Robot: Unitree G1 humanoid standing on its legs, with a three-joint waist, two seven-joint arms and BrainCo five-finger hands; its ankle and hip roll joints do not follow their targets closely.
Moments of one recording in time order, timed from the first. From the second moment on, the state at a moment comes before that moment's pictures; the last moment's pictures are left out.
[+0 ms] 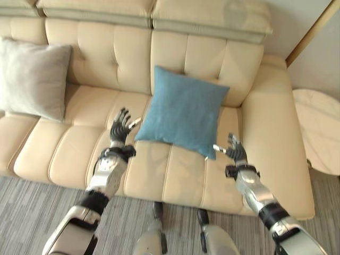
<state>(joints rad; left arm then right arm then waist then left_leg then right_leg) -0.25 0.48 -0.25 0.45 -0.68 -0.24 0.21 -0.24 -0.30 0.29 0.52 0.43 -0.10 -0.29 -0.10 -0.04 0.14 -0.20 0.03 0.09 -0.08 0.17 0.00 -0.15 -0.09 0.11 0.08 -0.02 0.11</state>
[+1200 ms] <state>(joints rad) -0.11 0.36 -0.16 1.01 -0.42 -0.09 0.01 -0.04 -0.42 0.31 0.84 0.32 -0.05 -0.05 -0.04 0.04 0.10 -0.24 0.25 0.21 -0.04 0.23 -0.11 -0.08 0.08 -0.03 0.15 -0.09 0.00</state>
